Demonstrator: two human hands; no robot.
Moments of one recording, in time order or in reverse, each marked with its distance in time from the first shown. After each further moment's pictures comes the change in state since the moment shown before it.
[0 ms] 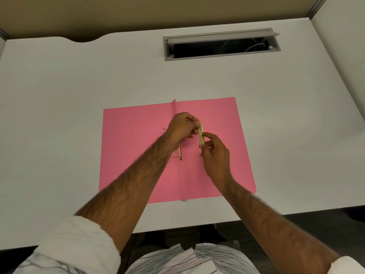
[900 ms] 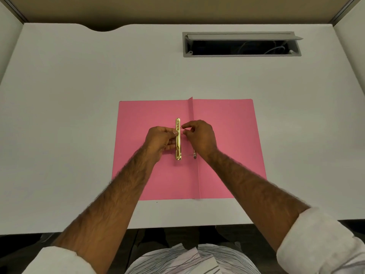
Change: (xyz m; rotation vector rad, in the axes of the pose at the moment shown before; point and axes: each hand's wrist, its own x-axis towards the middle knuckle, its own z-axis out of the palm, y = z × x) left_hand -0.026 -0.065 -0.090 -0.327 0.149 -0.202; right_hand 0.050 -0.048 0.079 -0.253 -0.240 -0.110
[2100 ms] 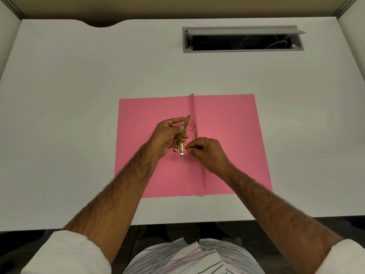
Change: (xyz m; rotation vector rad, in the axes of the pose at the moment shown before) left_hand 0.004 0.003 0.017 -0.031 -0.097 0.012; right_hand -0.051 0.034 -0.022 0.142 -0.223 -0.177
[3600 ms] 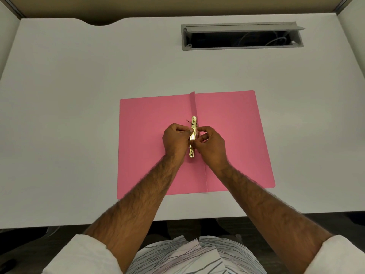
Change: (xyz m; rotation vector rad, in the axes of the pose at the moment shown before) left_hand -0.025 -0.025 0.048 0.093 0.356 0.147; right_hand 0.003 -0.001 0.010 0.157 0.317 0.269
